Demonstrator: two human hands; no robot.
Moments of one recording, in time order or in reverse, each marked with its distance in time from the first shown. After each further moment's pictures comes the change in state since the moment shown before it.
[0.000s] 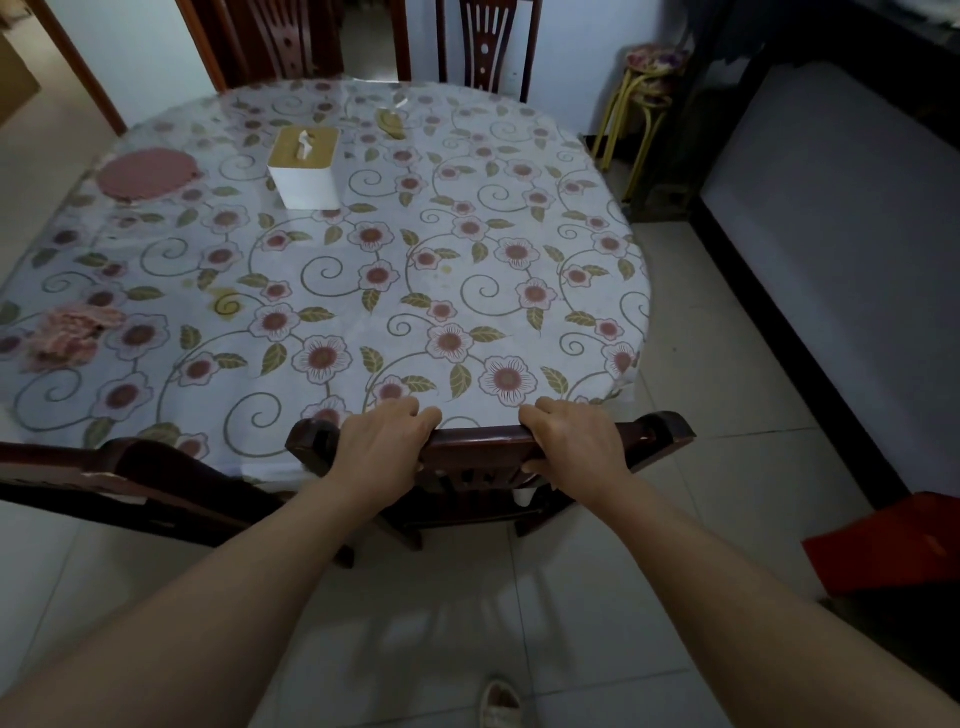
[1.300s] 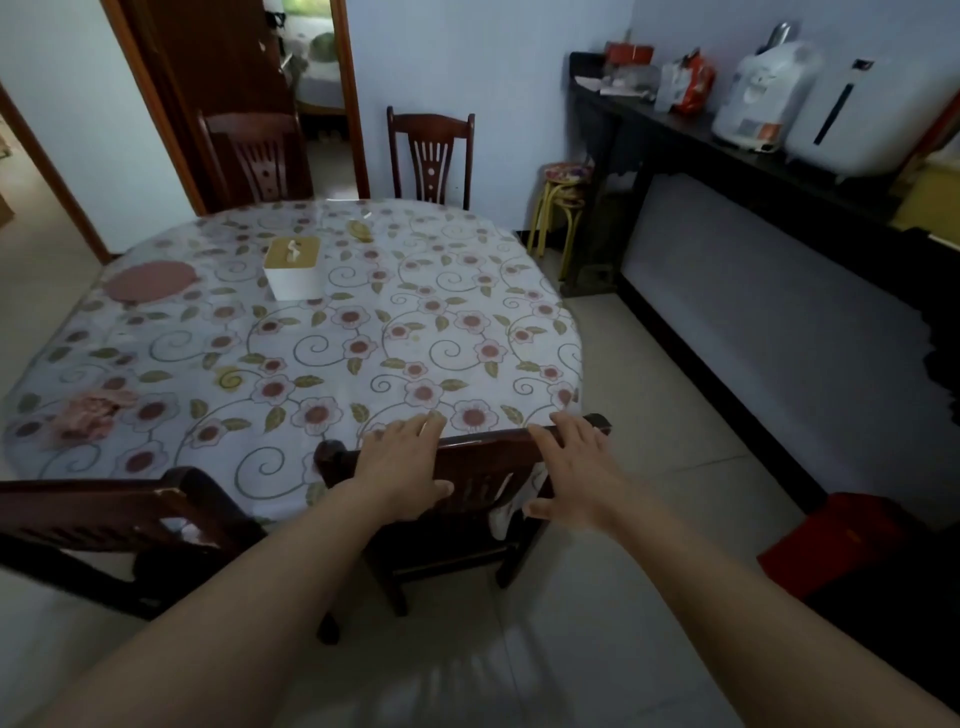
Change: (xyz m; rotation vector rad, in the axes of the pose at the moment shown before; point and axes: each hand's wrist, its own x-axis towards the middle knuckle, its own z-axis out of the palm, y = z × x) left_hand -0.058 0.040 -0.072 -0.156 -0.107 -0.004; right_hand -0.095 -0.043 -0.098 0.071 -0.250 0.355
